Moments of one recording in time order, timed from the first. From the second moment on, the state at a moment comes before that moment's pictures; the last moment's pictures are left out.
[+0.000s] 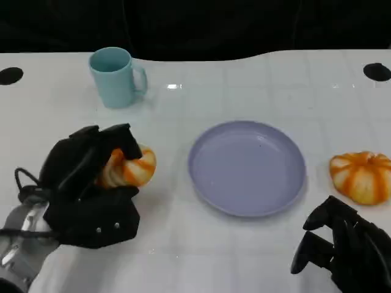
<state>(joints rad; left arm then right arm) -0.43 0.37 -0.27 0.58 0.54 -0.40 0.19 0.29 -0.02 -0.03 -0.32 0.43 0.29 0.29</state>
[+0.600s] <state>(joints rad) -0.53 0.31 -0.27 0.61 0.52 -0.46 0.18 0.31 -0.01 -0.02 -0.32 0.43 0.28 0.30</state>
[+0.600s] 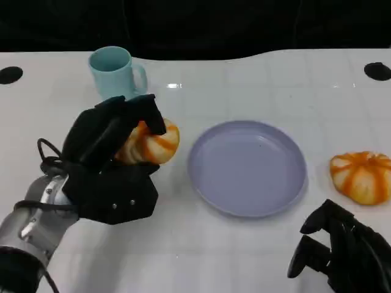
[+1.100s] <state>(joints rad) -0.63 0.21 -0.34 0.66 0.57 -0.52 0.20 0.32 -0.01 -0.04 -0.30 0.43 0.28 0.31</state>
